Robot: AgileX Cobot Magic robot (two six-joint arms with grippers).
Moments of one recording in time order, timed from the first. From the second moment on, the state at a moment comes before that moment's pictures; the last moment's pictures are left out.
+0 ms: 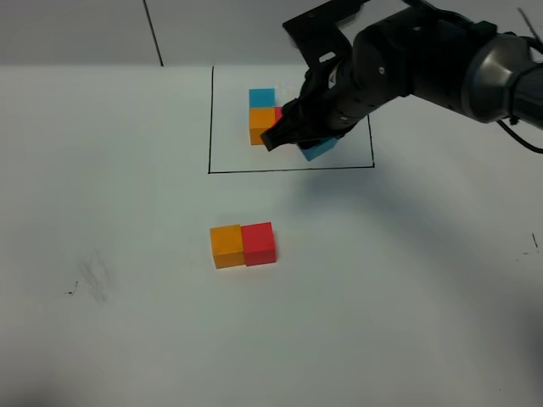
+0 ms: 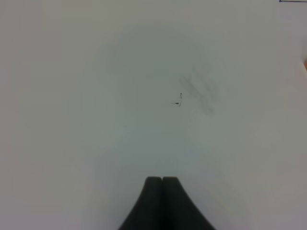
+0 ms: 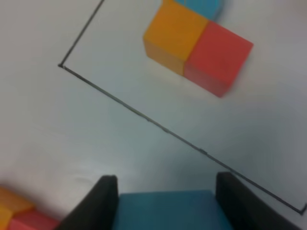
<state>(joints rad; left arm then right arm) 0.18 0.15 -0.51 -0.10 1.08 0.13 0.59 1.97 -1.56 0.02 0.63 -0.01</state>
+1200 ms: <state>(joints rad) 0.18 0.15 -0.51 -0.10 1.08 0.13 0.77 2.32 -1.93 0.13 0.64 0.00</state>
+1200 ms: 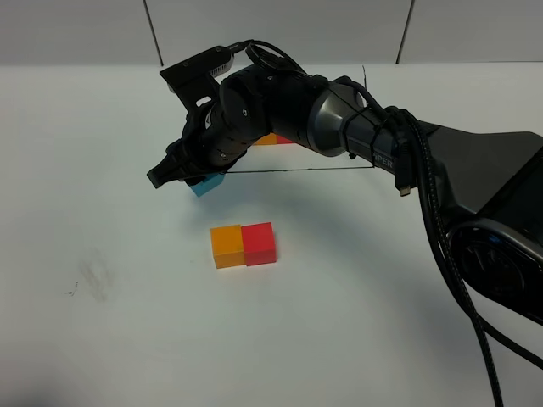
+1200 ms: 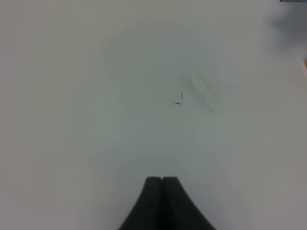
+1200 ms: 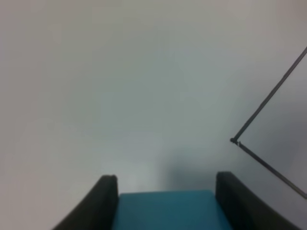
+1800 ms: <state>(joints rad) 0.18 0.15 -0.51 -0.10 1.08 0.13 0.77 2.33 -1.93 -0.01 0.69 0.37</state>
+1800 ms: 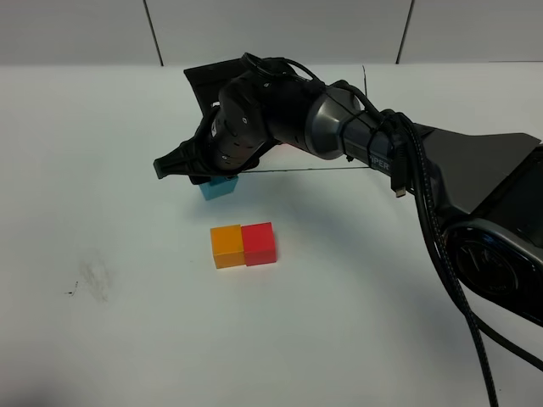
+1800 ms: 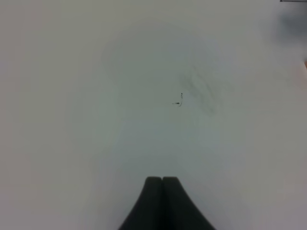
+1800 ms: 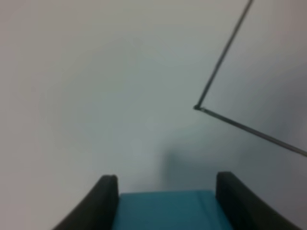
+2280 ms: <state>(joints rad) 0.18 0.15 -0.51 -0.10 1.08 0.13 0.77 2.33 -1.93 -0.18 0.70 0.70</state>
